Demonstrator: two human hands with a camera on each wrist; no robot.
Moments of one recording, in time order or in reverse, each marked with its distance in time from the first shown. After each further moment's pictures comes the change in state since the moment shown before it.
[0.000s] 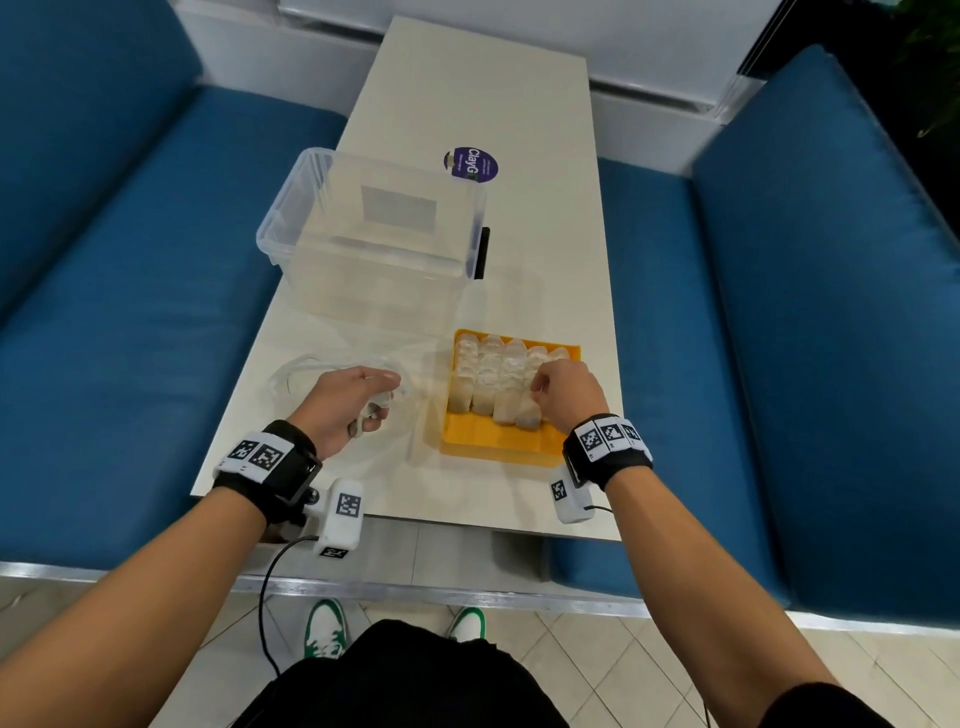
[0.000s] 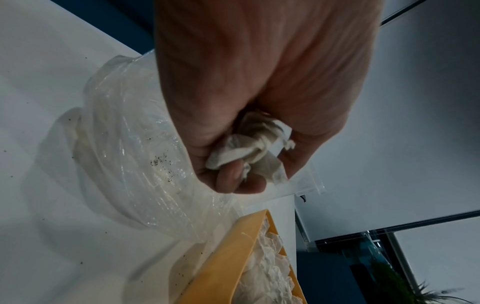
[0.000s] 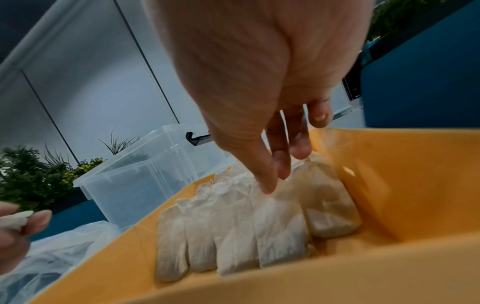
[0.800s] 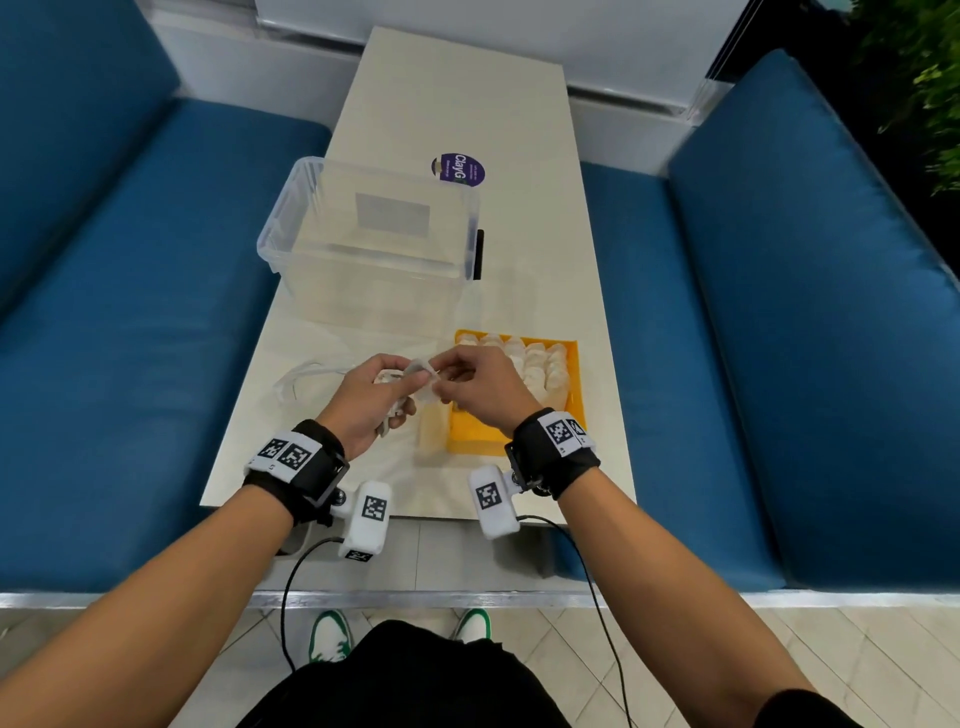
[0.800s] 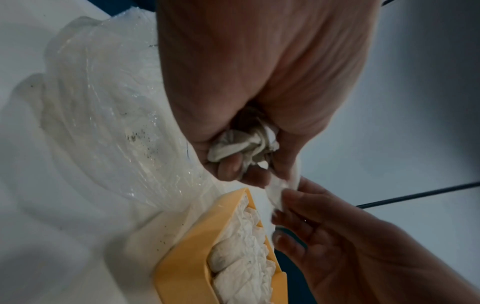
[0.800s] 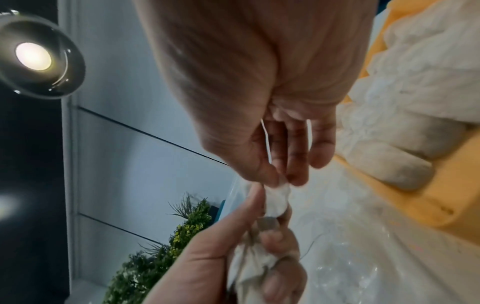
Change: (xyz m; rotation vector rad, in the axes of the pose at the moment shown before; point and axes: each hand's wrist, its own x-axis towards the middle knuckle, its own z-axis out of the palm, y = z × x) left_hand -0.011 0.005 0.016 -0.007 -0.104 0.104; right_hand -0.040 -0.117 -0.007 0.777 -0.083 -0.170
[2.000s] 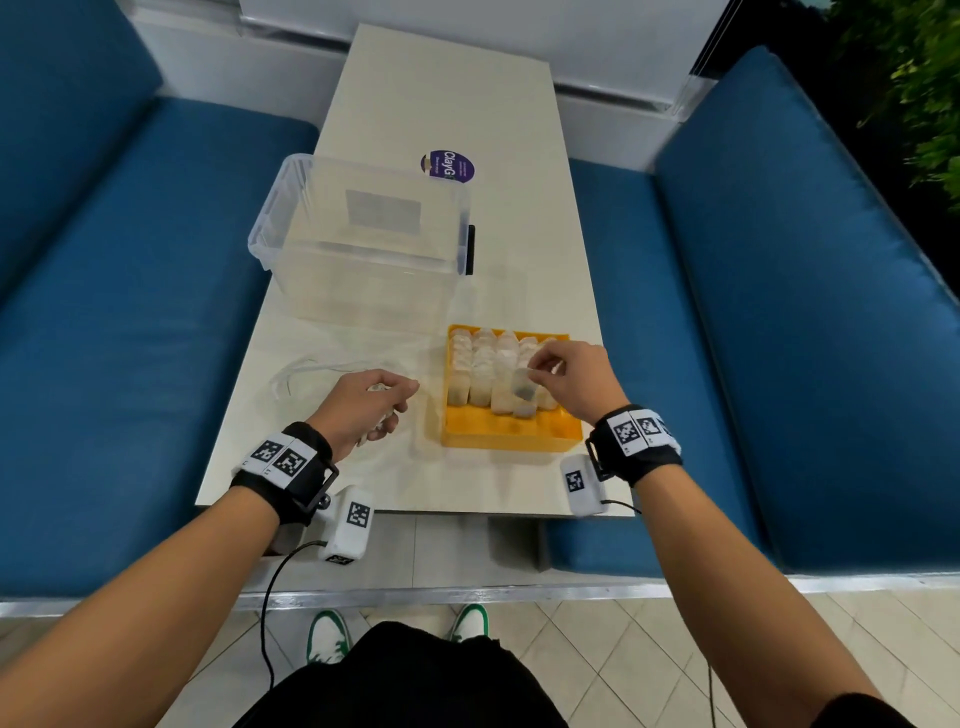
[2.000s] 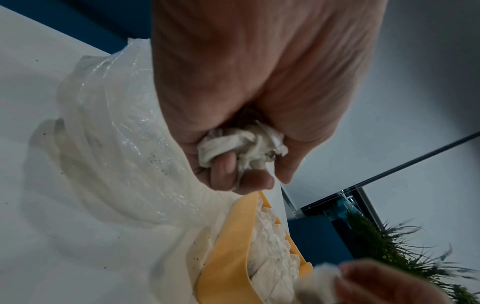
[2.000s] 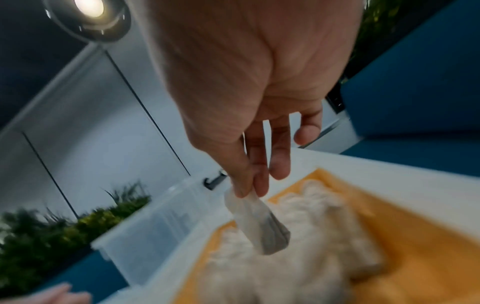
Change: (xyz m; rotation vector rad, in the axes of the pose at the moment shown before) left_hand -0.009 -0.003 -0.008 0.311 0.004 -0.023; right_hand -0.021 0.057 -0.097 -0.471 0.194 -0.003
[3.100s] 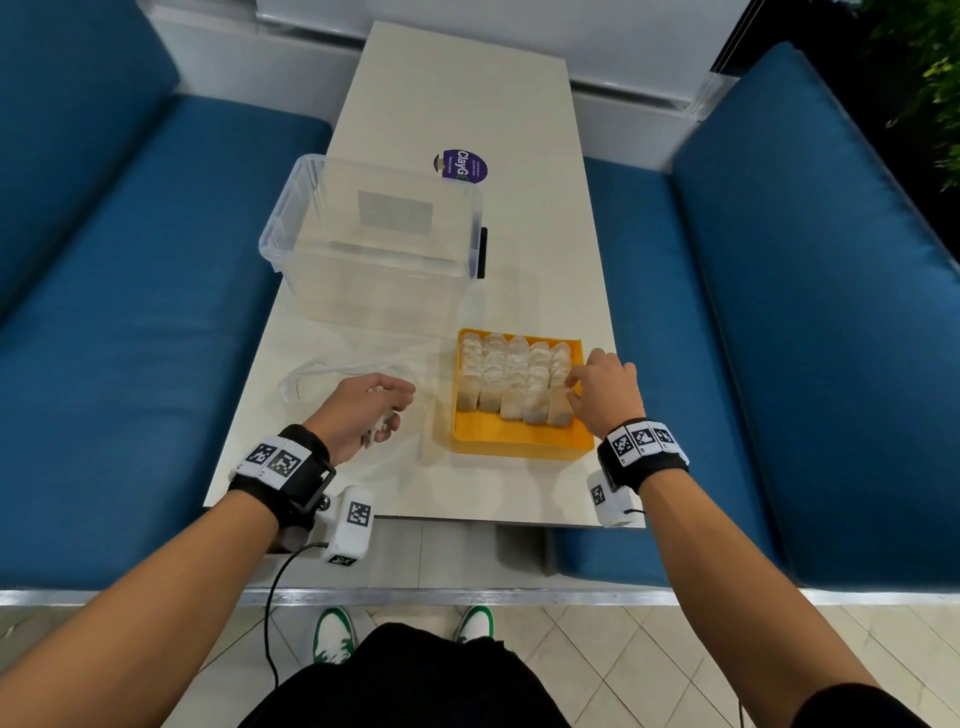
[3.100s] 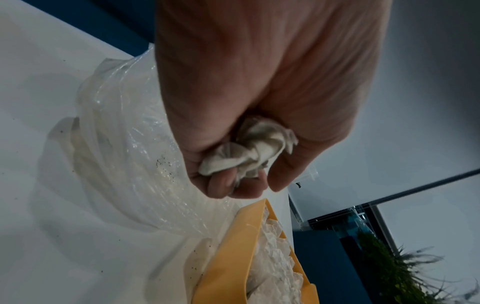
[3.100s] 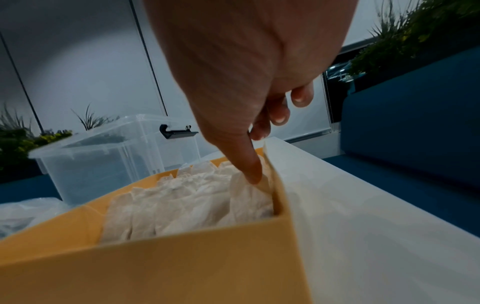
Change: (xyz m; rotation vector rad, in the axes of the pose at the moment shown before) left_hand 0.013 -0.005 -0.012 -0.140 -0.014 -0.118; right_hand 0.010 0.042 0.017 -0.683 -0.028 0.037
